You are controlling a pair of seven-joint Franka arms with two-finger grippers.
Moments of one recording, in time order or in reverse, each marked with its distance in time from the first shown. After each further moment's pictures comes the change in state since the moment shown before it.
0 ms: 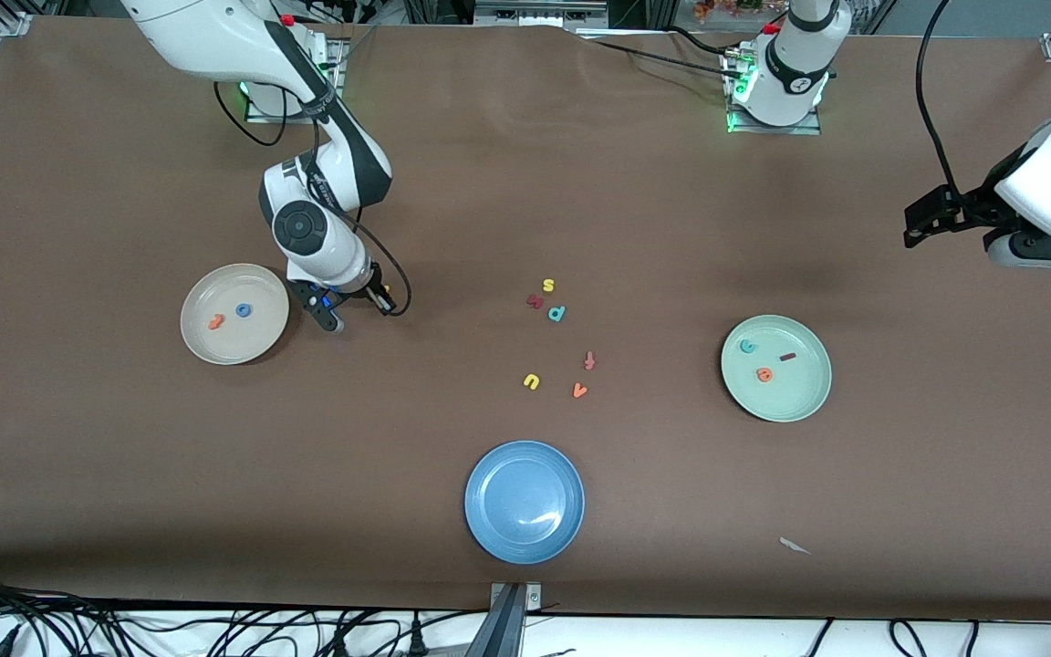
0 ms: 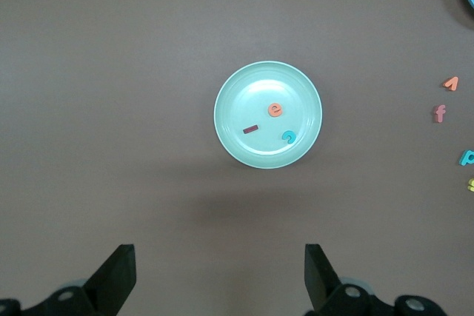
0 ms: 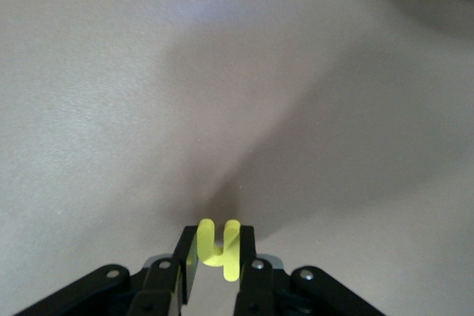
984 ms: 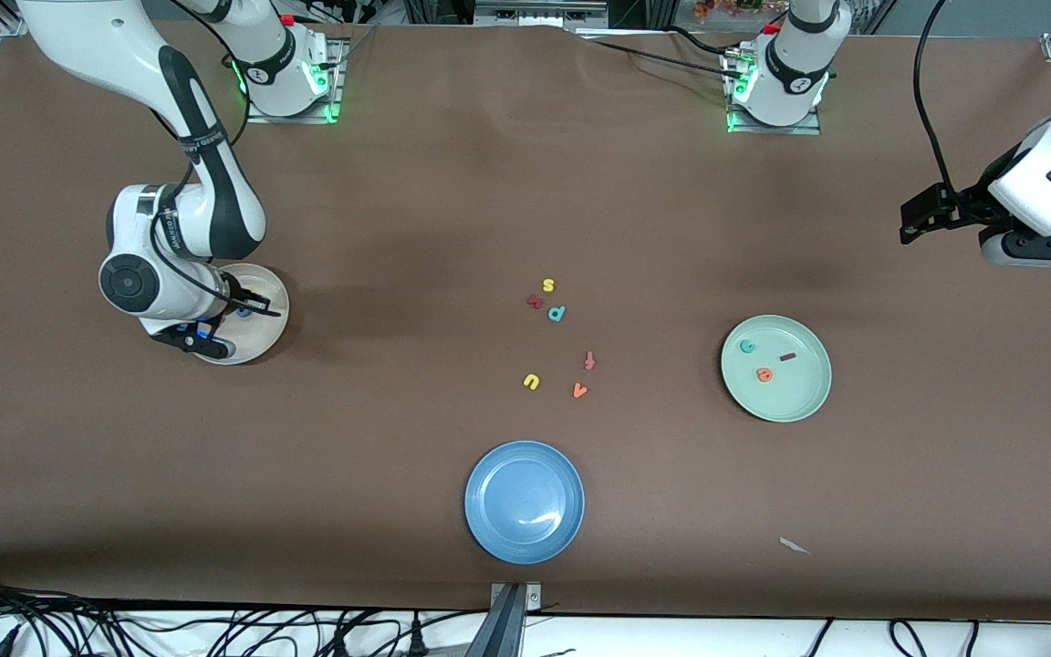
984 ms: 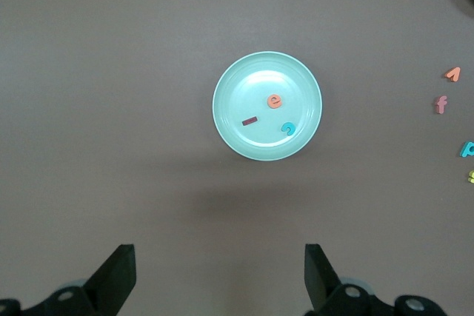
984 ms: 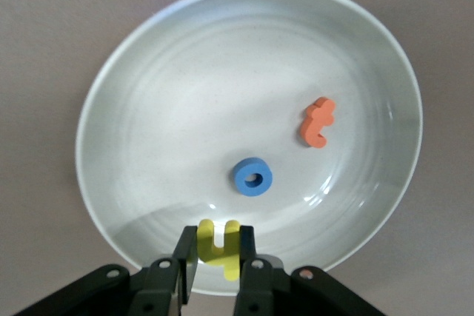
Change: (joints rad) left arm 0.086 0.000 -0.087 -0.002 0.000 -0.021 0.000; right arm -0.029 -0.024 -0.353 0.043 0.000 -0.274 -0.908
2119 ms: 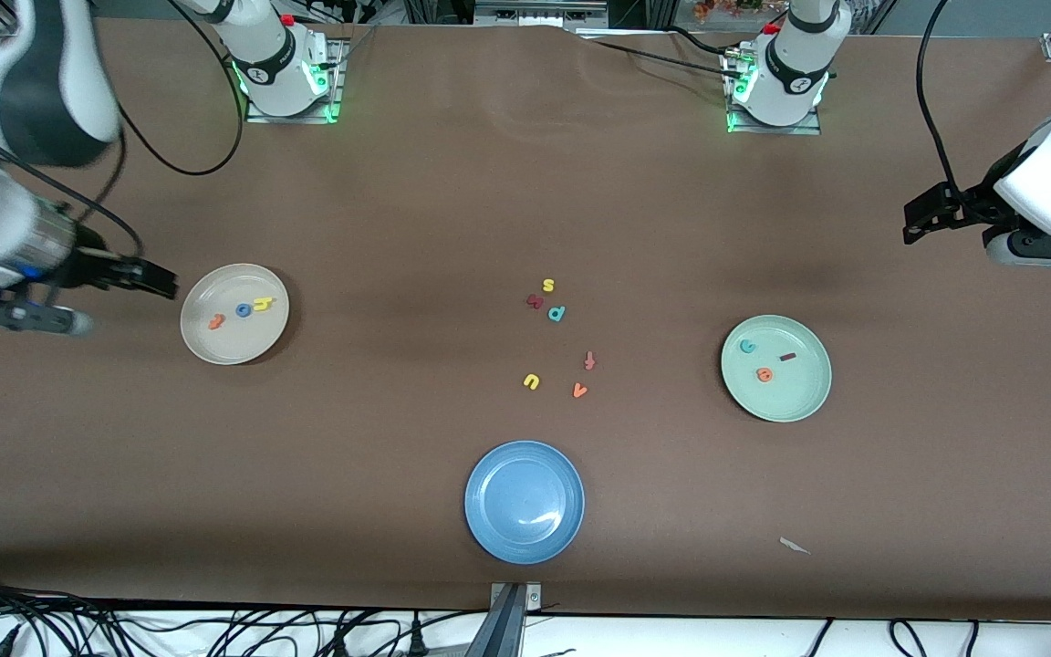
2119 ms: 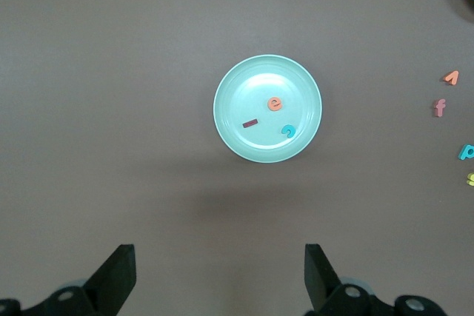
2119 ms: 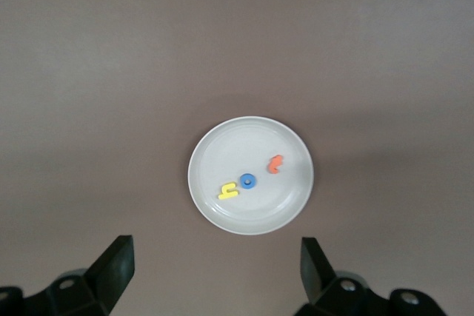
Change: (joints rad) left arm 0.006 0.003 -0.004 0.013 0.000 -0.003 -0.001; right arm 0.002 -0.268 -0.067 0.410 -0.001 -0.422 -0.212
